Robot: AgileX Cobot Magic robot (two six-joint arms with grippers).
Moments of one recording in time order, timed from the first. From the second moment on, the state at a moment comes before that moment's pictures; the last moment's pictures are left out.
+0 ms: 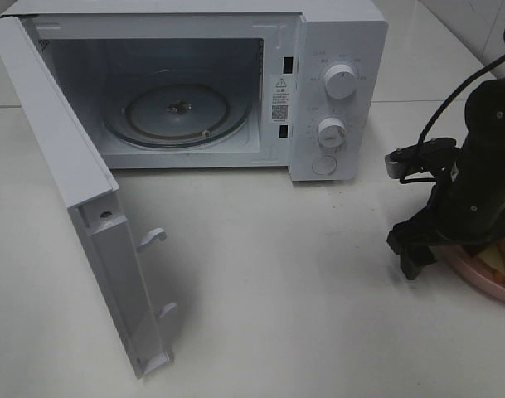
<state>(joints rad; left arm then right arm) 0.00 0.00 -0.52 -0.05 1.08 -0.01 0.21 1.84 -0.90 -0.18 0.55 0.07</state>
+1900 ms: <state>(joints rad) 0.00 0.00 -0.52 -0.05 1.08 -0.01 0.29 1.79 -0.90 -0.46 0.78 0.30</state>
